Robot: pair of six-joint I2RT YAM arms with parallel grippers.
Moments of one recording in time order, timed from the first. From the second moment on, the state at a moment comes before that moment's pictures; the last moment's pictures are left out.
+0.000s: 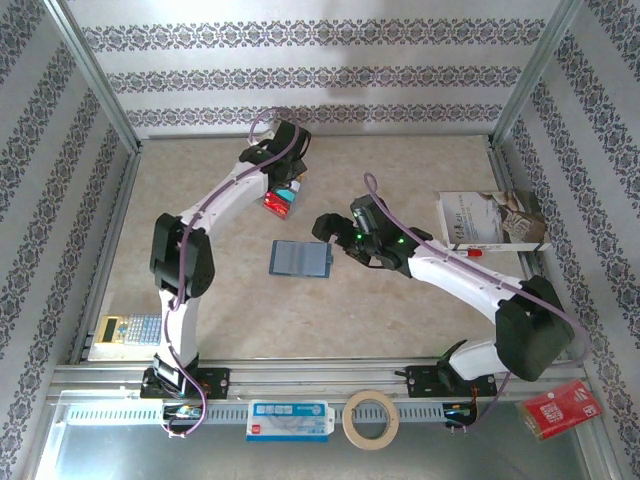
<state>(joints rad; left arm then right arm) -0.46 2.08 1.93 -0.77 -0.33 -0.99 0.65 1.40 0.94 -0.28 -0.14 1.03</state>
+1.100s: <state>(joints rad) -0.50 2.39 2.38 -1.08 -0.52 -1.30 0.63 1.36 0.87 -0.29 -0.08 1.05</state>
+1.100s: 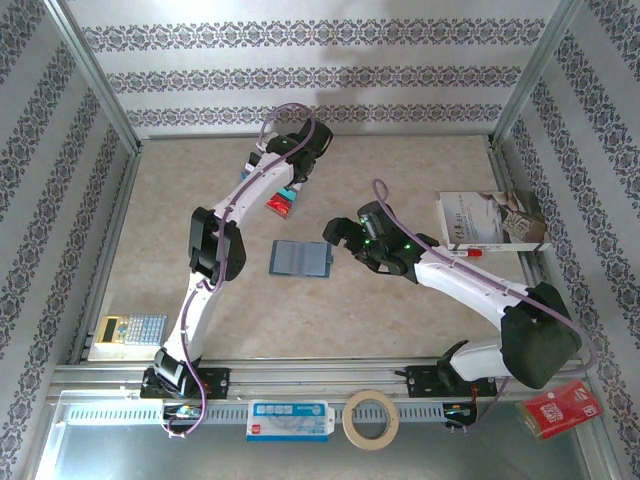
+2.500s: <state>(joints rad) -0.51 2.45 2.43 -1.03 -0.48 -1.19 0.63 1.37 0.87 -0.25 -0.12 1.05</state>
